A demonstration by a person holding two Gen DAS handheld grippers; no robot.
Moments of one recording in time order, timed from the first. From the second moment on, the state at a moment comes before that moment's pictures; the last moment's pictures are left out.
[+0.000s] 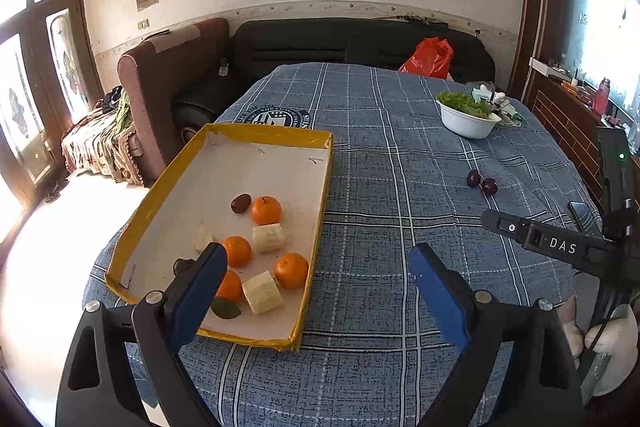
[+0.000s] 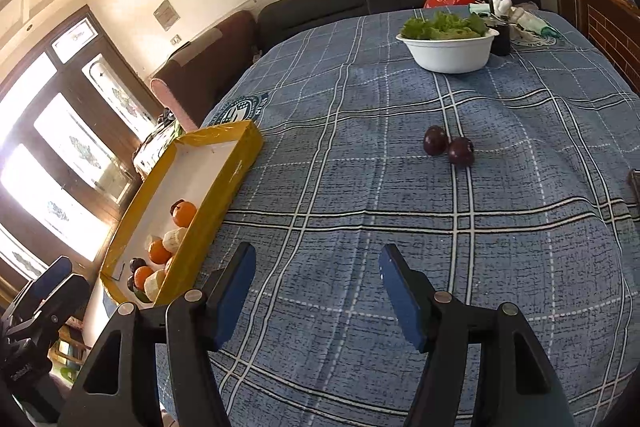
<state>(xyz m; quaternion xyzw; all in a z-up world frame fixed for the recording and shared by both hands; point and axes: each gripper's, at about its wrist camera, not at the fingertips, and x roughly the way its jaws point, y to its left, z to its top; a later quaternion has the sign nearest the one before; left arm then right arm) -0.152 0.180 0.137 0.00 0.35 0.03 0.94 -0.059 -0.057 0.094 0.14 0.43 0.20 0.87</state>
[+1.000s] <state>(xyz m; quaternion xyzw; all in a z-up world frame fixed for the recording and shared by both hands) -0.140 0.127 0.148 0.09 0.30 0.06 0.95 -0.031 -0.124 0.059 0.18 0.45 0.13 0.87</state>
